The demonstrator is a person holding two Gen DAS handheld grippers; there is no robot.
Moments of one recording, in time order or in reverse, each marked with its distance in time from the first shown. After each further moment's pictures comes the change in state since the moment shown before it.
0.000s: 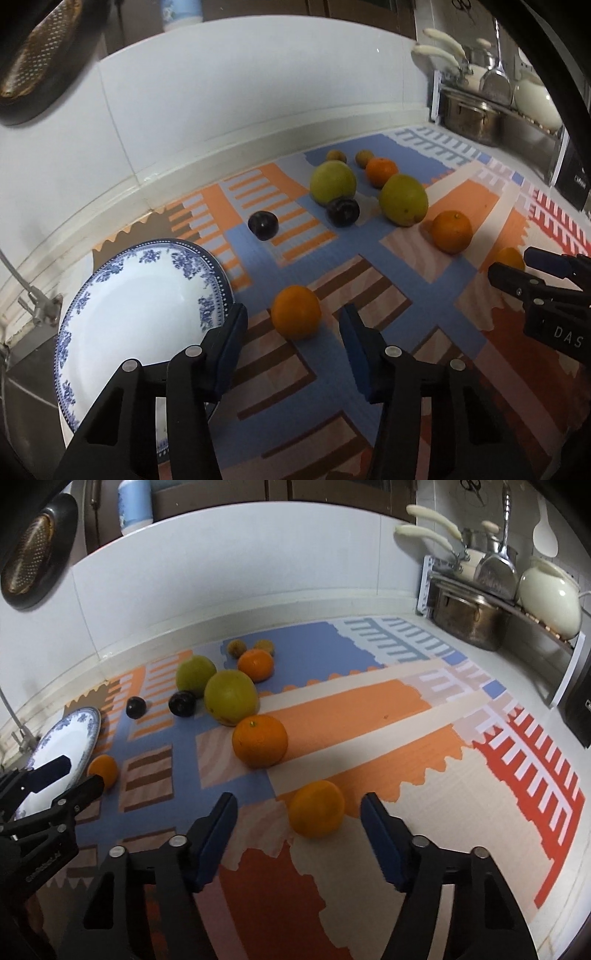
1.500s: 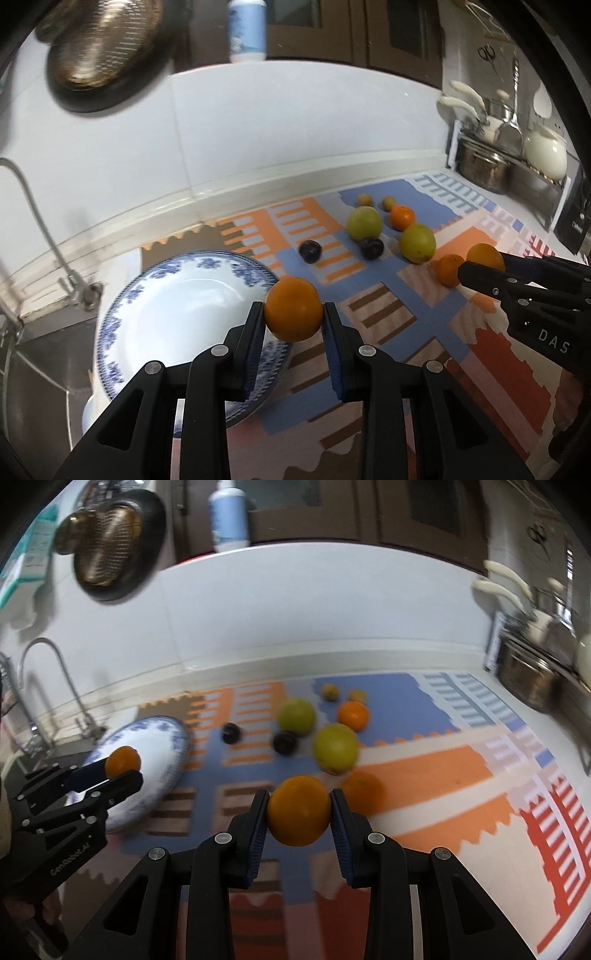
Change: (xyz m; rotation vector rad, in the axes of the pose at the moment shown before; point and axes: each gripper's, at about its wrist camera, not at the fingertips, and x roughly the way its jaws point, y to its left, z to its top) left arm -0.067 0.042 -0.007 -0.133 -0.117 0.037; right arm -0.041 0.056 0.025 -0.174 -0.113 0.233
